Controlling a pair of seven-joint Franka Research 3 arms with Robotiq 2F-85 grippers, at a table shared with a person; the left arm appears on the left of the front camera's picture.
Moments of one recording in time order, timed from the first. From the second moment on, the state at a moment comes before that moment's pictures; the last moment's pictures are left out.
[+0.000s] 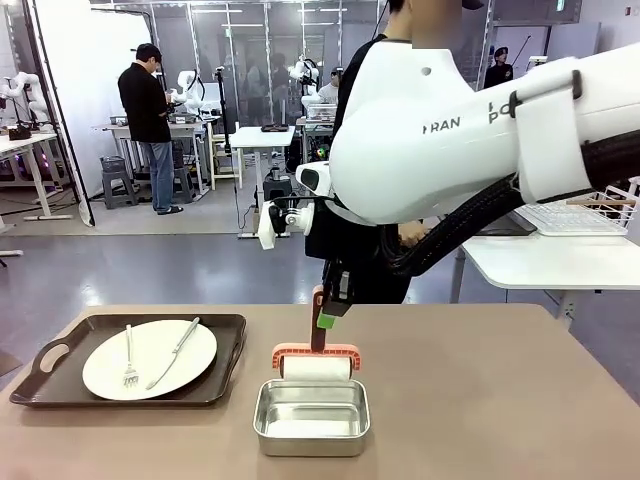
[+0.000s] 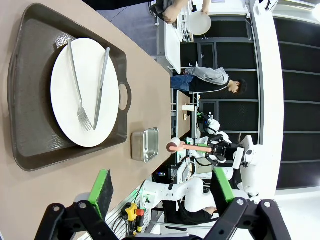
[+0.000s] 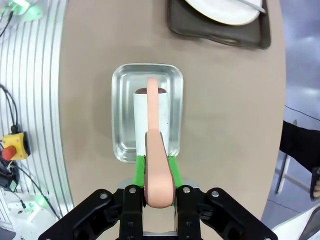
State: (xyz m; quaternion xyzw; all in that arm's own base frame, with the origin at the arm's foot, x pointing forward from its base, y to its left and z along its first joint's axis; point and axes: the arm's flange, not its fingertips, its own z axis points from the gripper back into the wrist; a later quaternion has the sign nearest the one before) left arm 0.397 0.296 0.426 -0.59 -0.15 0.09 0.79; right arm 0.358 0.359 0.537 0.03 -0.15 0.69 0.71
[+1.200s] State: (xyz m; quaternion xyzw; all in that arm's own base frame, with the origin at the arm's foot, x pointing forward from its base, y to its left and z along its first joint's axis) left arm 0.397 0.295 0.426 -0.59 -0.15 0.09 0.79; right arm 0.402 0.375 0.475 0.06 -0.10 0.68 0.72
